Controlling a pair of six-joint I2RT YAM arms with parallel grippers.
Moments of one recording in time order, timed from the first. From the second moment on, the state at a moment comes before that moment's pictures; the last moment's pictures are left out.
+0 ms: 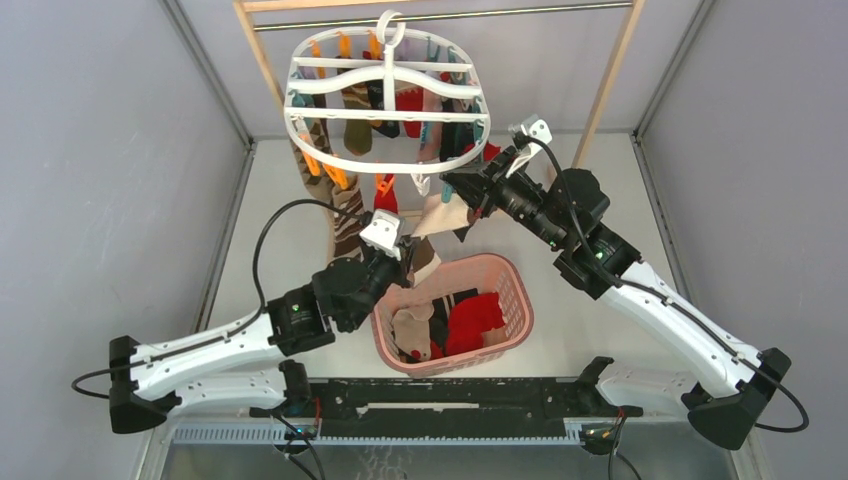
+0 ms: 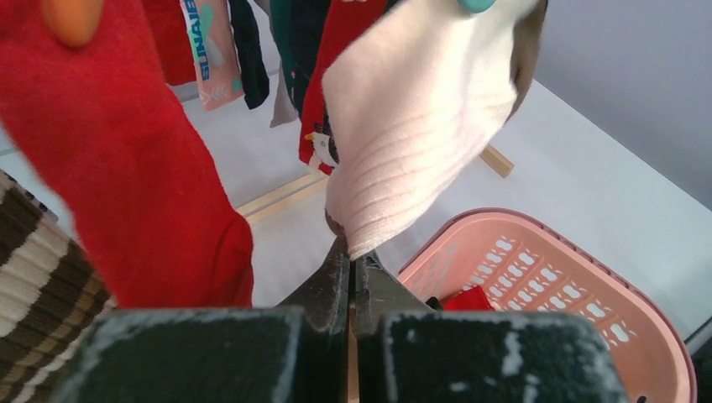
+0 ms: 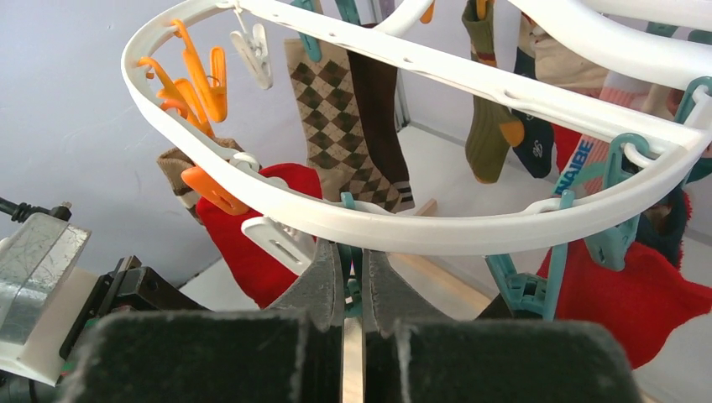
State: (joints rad) left arm -1.19 0.94 0.86 -0.01 -0.66 -0.12; right arm 0.75 1.10 1.20 0.01 -0.09 0.27
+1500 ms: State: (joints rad) left arm -1.35 0.94 0.79 -0.20 -0.53 -0.39; right arm 0.66 0.91 1.12 -0.14 -0.09 0.30
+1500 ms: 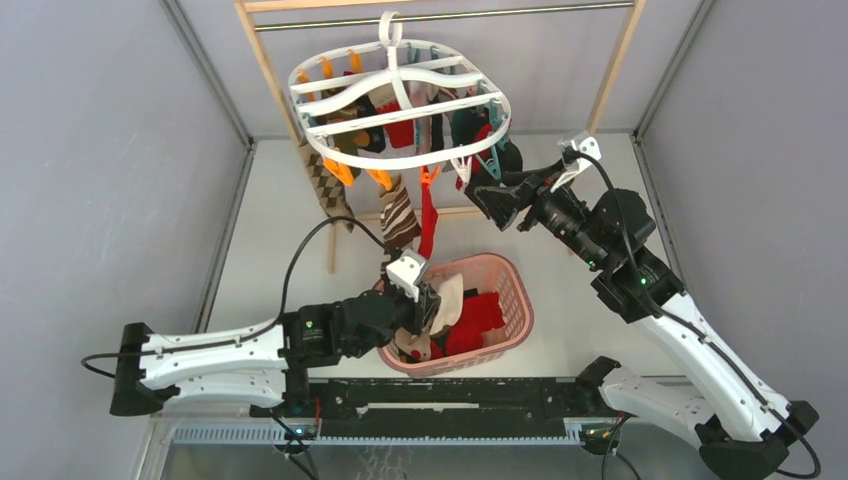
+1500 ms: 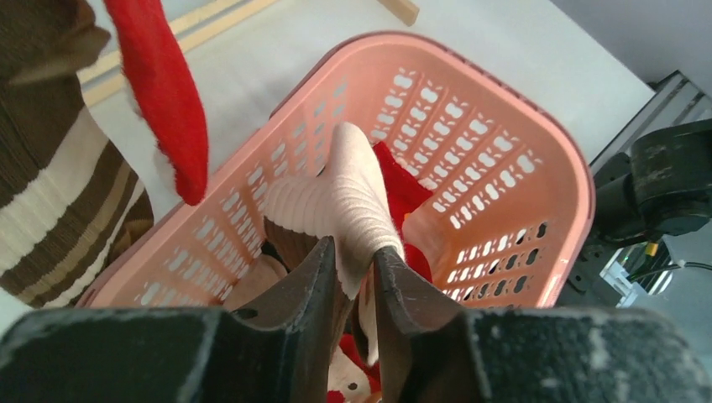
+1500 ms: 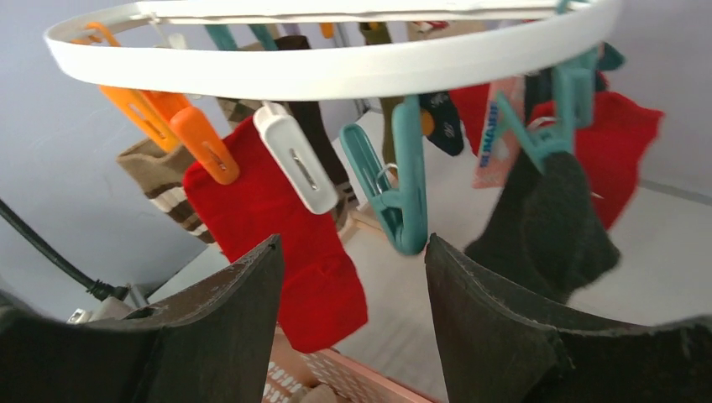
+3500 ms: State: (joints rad) left arm -1.45 0.88 0.72 -0.28 -0.61 -0.44; right arm 0.33 1.15 1.04 0.06 -0.50 0.30
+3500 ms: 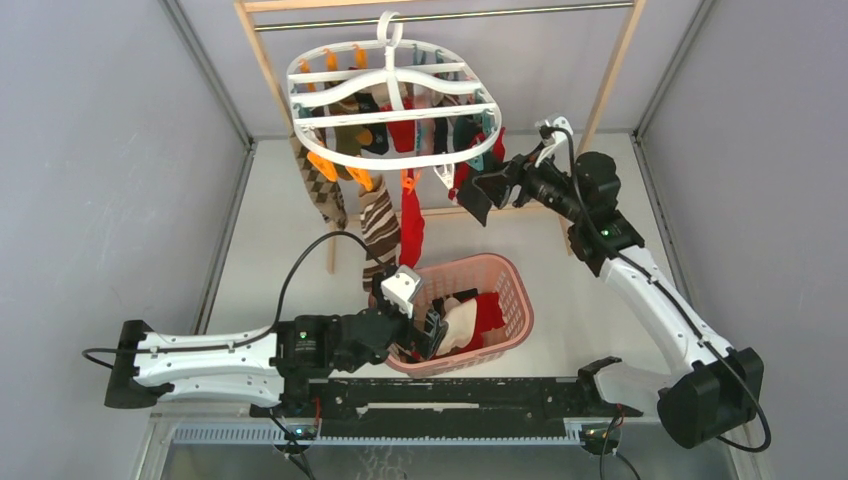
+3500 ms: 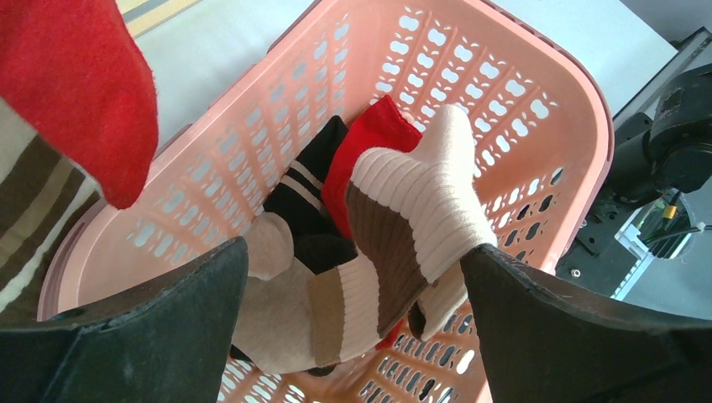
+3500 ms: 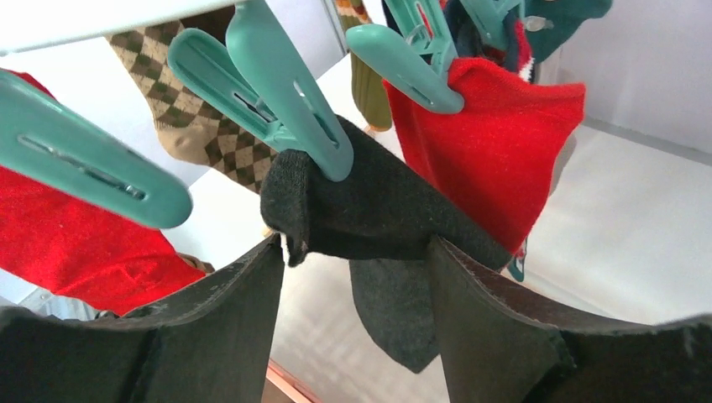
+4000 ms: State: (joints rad) left arm -1.45 0.88 0.72 -0.30 -0.61 -0.44; right arm 0.39 1.21 1.07 0.03 -0.37 0.26
